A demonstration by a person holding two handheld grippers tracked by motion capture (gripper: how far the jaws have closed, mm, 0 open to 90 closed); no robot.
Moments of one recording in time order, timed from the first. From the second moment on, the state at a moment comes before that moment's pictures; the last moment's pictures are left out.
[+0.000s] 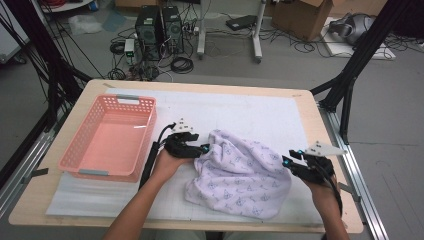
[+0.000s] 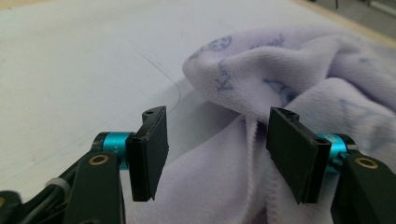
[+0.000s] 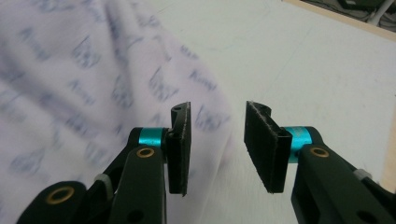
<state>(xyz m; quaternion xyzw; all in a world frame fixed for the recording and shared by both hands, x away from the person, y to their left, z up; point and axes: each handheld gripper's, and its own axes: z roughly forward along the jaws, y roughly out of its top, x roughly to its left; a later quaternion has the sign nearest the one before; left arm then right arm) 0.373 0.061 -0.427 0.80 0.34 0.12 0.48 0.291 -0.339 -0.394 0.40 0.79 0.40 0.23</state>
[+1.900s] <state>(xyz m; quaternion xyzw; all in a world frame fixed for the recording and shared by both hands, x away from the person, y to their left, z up) 0.380 0.021 -0.413 0.81 0.32 0.12 0.47 0.306 -0.294 -0.401 0.33 0.80 0.47 0.16</state>
